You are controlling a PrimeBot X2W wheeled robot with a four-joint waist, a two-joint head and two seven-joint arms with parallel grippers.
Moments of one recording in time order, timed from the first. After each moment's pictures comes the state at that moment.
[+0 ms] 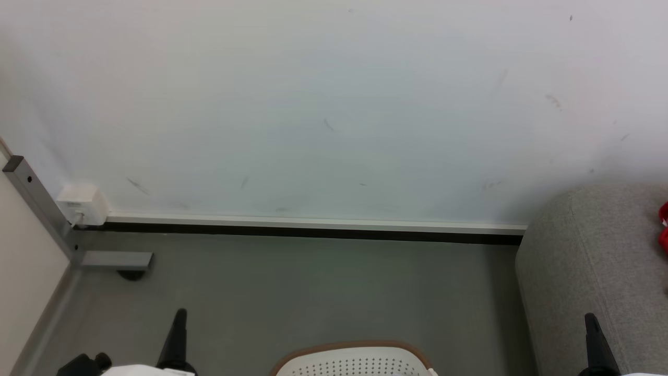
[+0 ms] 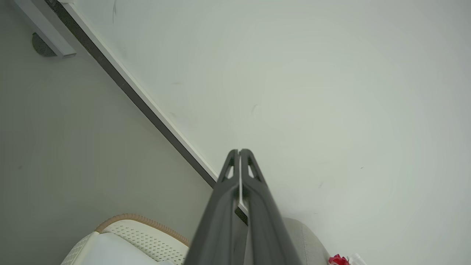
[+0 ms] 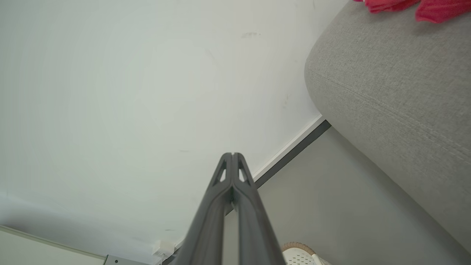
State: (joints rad) left arm -0.05 0.05 0.03 0.28 -1.00 -0.07 -0.04; right arm -0.02 -0.04 -0.07 0.29 1.02 0.13 -0.04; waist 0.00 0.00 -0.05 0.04
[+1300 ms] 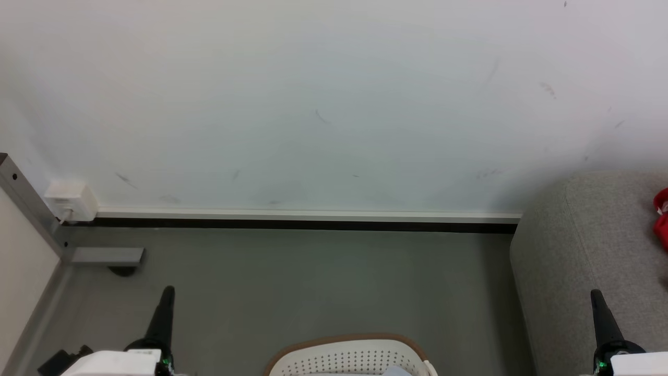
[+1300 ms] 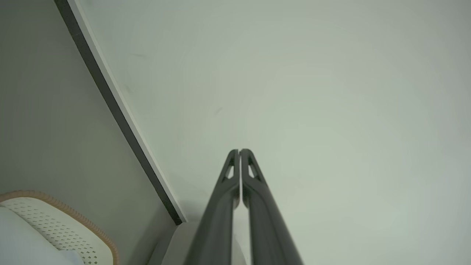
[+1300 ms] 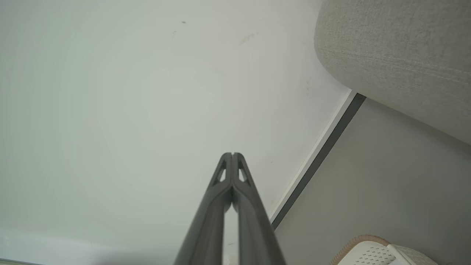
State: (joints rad) left arm -0.08 0.05 0.08 0.22 -1.38 -0.07 0.05; right arm -0.08 -0.05 -0.10 0.27 1.39 0.13 0.05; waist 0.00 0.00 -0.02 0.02
